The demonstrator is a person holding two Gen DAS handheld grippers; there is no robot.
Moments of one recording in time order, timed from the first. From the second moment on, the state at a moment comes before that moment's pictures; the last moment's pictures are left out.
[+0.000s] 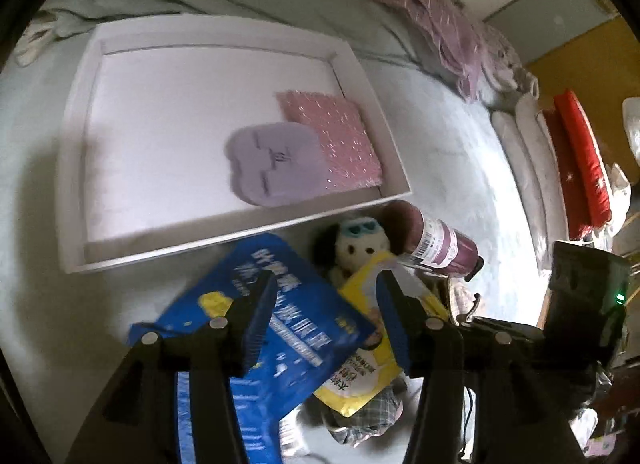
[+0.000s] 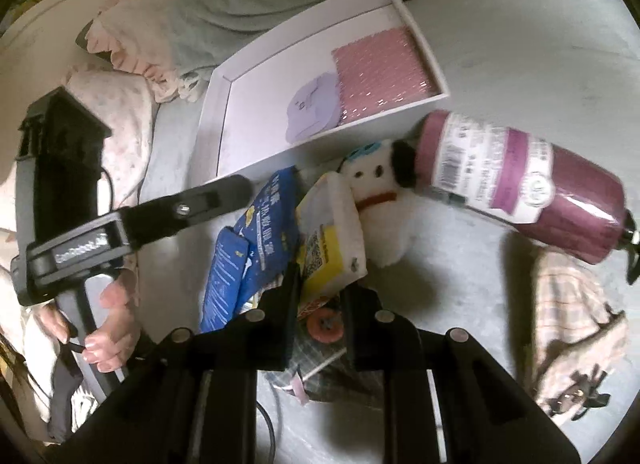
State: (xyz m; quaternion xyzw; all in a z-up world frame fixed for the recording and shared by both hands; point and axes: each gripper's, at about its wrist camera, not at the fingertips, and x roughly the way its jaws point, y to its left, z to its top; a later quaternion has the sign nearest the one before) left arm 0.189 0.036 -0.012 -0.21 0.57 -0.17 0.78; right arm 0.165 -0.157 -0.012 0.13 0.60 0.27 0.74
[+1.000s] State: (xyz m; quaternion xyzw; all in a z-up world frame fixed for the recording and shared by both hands) left arm 0.226 -0.026 -0.057 -0.21 0.64 -0.13 0.73; right arm 0.163 -0.255 0.011 0.22 0.56 0.21 0.77
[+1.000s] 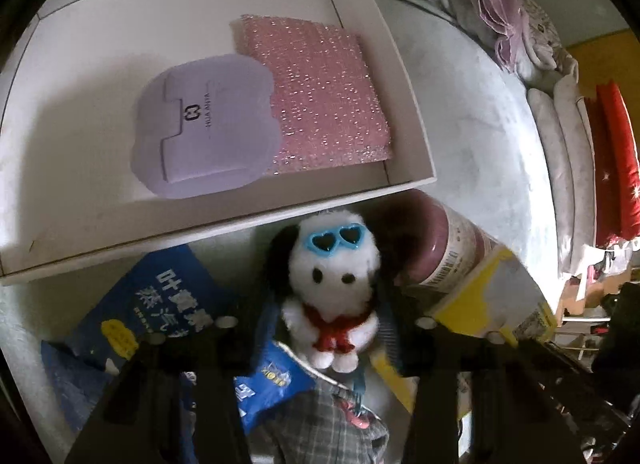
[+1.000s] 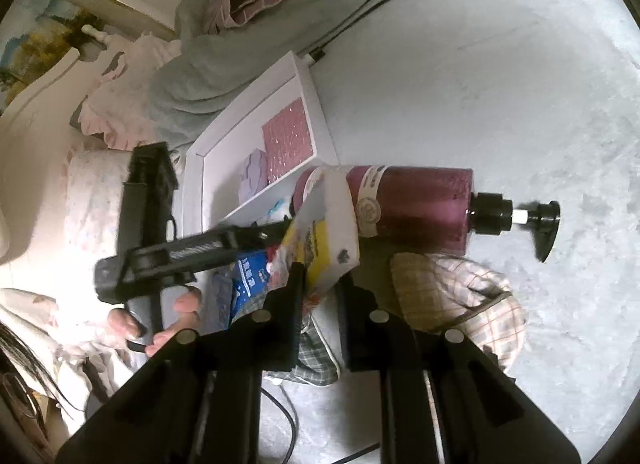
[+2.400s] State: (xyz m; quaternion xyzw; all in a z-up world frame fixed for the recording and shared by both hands) left arm 0.159 0.157 0.016 -0.30 0.41 0.09 0.86; right arm 0.278 -0.034 0.008 0.13 0.51 0.39 0.75
